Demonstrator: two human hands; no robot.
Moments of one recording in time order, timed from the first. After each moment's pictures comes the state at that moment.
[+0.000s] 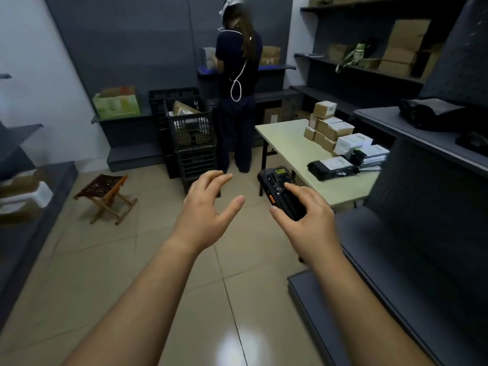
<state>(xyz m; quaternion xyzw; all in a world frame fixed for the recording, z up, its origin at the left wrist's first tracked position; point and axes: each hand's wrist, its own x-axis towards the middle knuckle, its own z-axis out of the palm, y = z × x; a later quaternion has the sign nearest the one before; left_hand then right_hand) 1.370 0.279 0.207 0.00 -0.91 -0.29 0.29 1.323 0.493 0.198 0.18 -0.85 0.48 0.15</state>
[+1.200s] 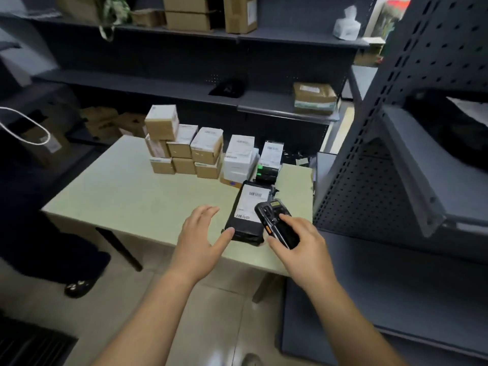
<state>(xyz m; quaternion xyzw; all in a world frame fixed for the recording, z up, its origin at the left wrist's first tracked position) 0.608 0.304 0.089 -0.34 -0.87 -0.36 -0.05 0.769 0.471 0.097 -0.33 -0.84 0.37 0.21</state>
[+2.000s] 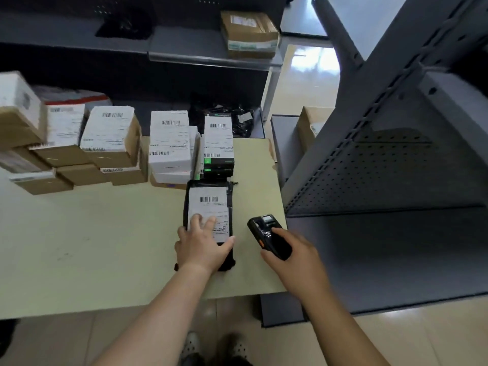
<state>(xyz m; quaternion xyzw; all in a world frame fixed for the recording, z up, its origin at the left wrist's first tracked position) 0.518 0.487 -0.050 -0.36 -0.90 -0.10 -0.21 0.710 0.559 0.014 -0.53 -0.77 0.35 0.10</state>
